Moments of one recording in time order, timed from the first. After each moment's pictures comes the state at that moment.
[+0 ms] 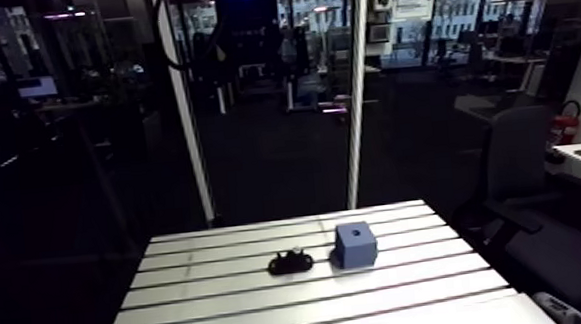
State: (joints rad) arm -0.13 -1.58 1.49 -1.53 -1.55 -1.67
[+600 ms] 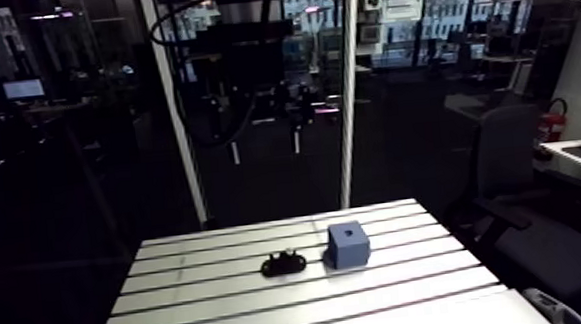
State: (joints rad) arm -0.16 -1.57 1.69 -1.75 -1.58 -1.81
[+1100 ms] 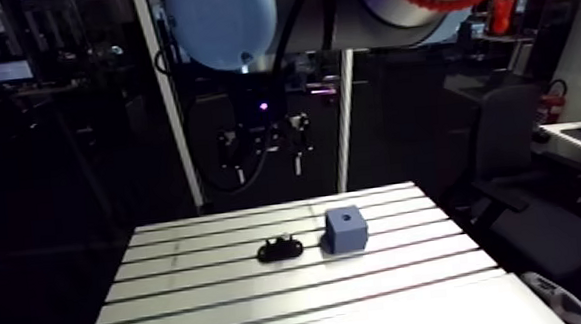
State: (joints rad) arm -0.17 -1.51 1.84 -2.02 -1.57 -1.82
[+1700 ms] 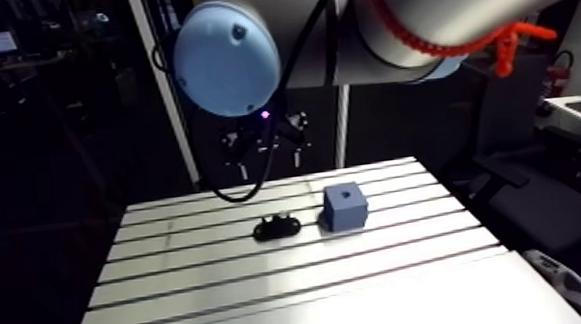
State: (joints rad) arm -0.18 -1.41 1.92 -2.26 -1.57 -1.82
